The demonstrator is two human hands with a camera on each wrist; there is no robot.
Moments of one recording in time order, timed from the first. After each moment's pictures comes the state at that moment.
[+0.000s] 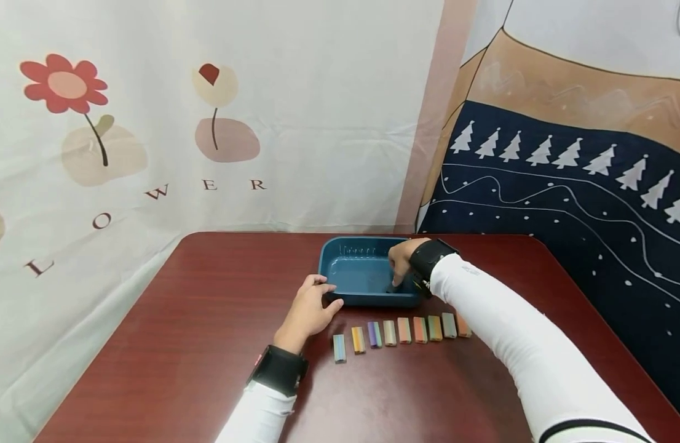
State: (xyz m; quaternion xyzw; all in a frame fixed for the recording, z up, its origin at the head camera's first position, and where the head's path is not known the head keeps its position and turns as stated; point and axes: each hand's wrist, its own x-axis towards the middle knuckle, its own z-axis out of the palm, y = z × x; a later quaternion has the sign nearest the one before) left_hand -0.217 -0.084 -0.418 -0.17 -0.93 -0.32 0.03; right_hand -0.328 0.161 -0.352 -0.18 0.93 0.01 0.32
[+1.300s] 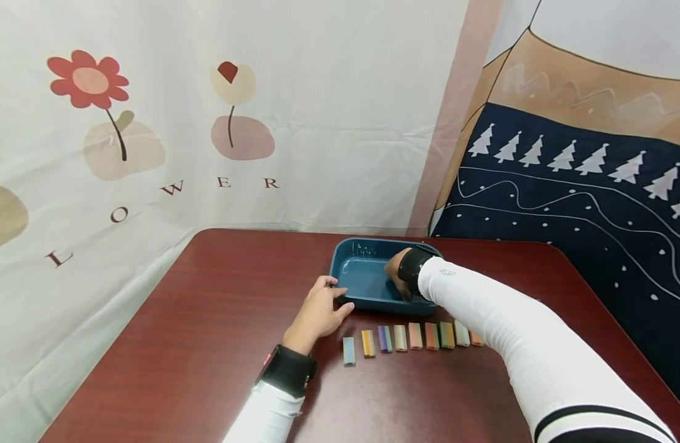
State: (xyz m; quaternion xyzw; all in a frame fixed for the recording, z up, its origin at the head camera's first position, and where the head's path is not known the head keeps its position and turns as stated) left_hand -0.217 -0.087 -0.412 -0.18 -0.94 -0.30 0.01; right_hand -0.317 0.119 -0.363 -0.29 0.89 0.23 0.27
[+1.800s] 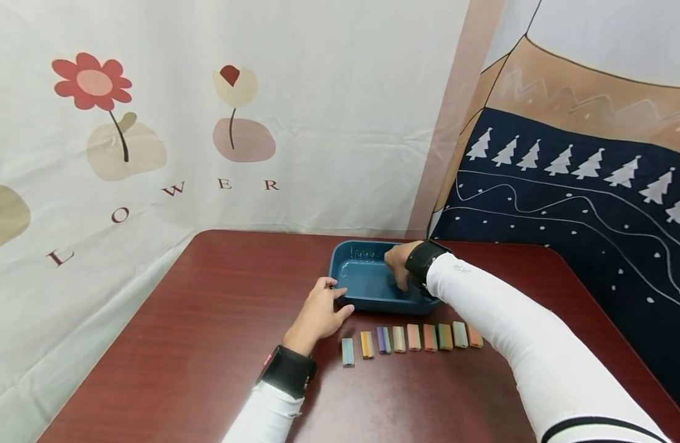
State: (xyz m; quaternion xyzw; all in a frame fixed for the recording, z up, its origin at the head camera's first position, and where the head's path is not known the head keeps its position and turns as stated) left_hand -0.216 -0.085 -0.414 -0.18 -0.94 -0.31 0.00; right_hand -0.340 0.132 -0.360 -0.26 0.92 0.12 0.27
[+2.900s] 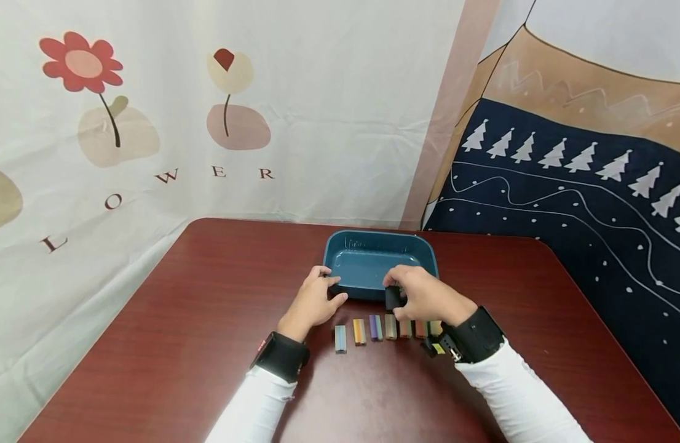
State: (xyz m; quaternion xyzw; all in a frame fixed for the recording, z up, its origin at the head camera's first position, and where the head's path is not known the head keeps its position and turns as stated) left_hand -0.220 -0.086 -0.415 -0.16 -0.94 -0.30 -0.02; right_hand -0.212 0.165 -0.362 -0.33 0.91 -0.24 0.05
